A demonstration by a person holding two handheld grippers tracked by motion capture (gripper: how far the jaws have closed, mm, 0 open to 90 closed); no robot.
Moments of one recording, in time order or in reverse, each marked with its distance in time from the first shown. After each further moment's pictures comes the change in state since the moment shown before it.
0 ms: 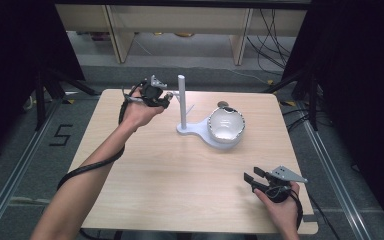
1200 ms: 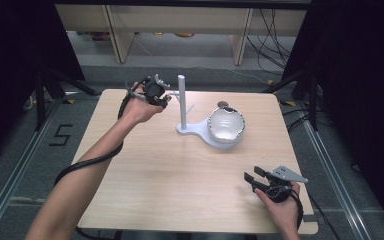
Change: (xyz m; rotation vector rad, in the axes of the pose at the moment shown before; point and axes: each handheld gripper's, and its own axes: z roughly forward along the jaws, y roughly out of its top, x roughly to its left) left arm 0.000 0.011 -0.001 0.126 0.023 0.077; right arm 0.002 0.000 -0.001 -0.007 -0.009 0.036
